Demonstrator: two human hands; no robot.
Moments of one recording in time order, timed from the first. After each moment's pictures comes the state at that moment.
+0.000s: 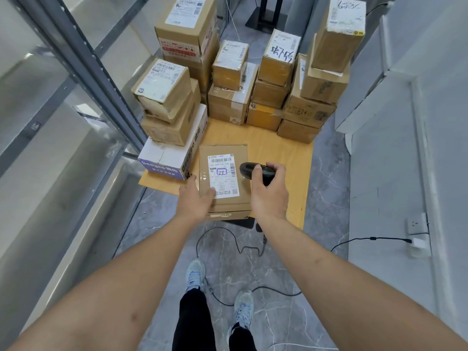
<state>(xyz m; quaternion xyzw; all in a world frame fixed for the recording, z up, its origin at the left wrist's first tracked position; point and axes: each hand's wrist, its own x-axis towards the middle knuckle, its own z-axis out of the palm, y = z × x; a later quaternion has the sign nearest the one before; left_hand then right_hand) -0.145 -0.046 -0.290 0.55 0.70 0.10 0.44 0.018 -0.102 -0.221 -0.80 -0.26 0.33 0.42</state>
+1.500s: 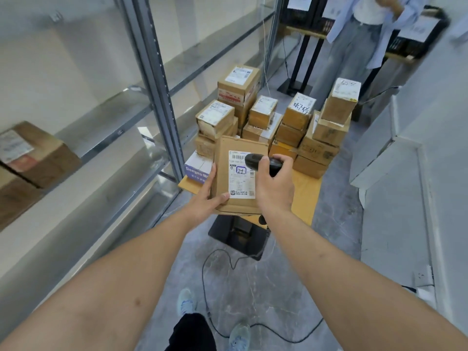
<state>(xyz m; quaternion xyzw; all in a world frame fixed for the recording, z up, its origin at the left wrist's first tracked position) -0.206 -0.126 -0.185 0.51 0.54 0.26 0.62 -0.032 -0.154 -0.102 -0.74 -0.37 0.29 0.47</state>
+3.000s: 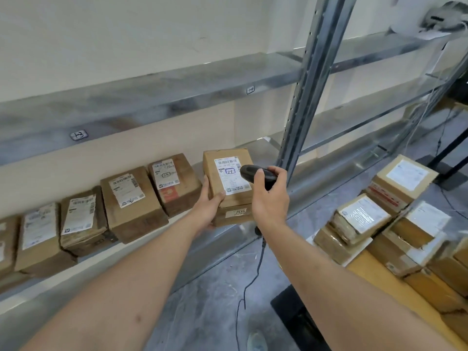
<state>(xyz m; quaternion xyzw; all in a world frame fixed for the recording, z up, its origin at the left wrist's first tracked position) -0.512 -0.005 -0.128 0.28 0.71 0.46 0.45 -0.357 0.033 -0.068 -0.58 -0.55 0.44 0.41</state>
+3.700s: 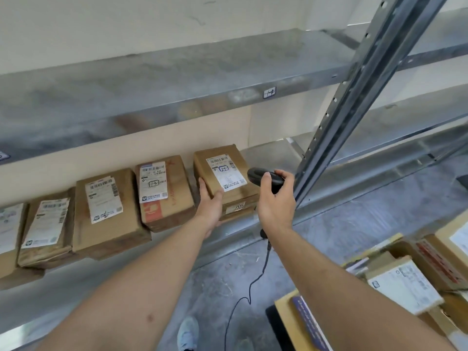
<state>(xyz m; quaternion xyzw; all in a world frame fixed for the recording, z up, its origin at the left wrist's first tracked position) -0.537 0.132 -0.169 0.07 0.74 0.50 0.46 -0.409 0.198 -0.122 -0.58 -0.57 0.47 0.34</state>
